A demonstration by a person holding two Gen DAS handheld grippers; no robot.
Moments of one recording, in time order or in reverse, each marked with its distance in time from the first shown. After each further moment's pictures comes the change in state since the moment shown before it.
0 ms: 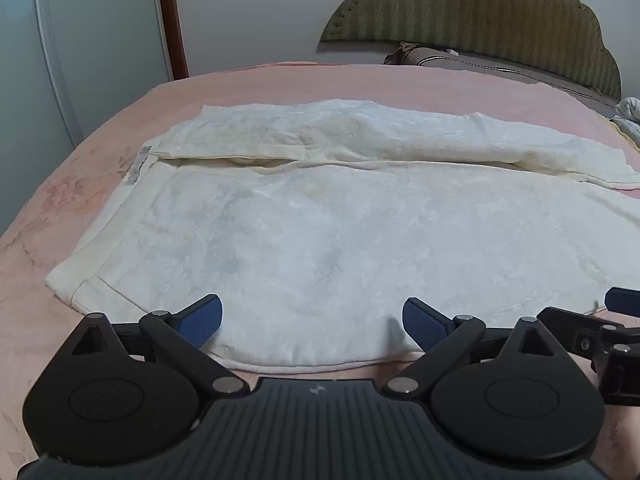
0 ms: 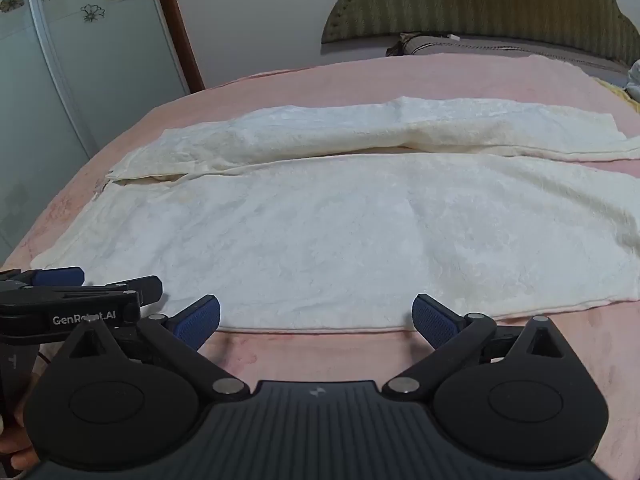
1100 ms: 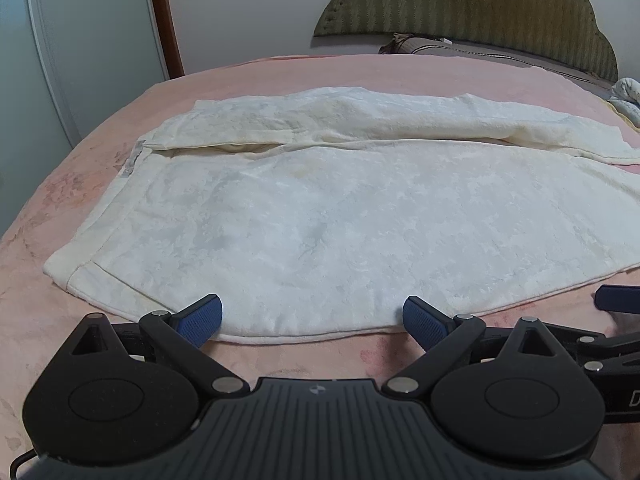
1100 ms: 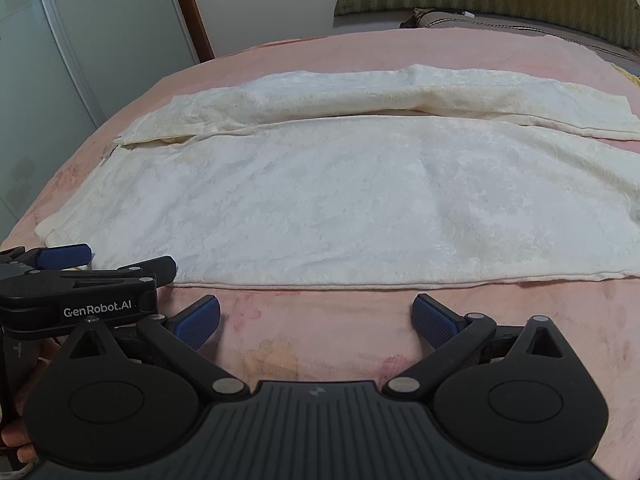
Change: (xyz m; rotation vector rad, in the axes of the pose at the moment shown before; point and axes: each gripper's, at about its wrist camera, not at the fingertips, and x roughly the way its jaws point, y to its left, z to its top) left arm -0.003 -0.010 -0.014 0.051 0.011 0.012; right arm 0.007 0.000 -0.014 -0.017 0.081 0.024
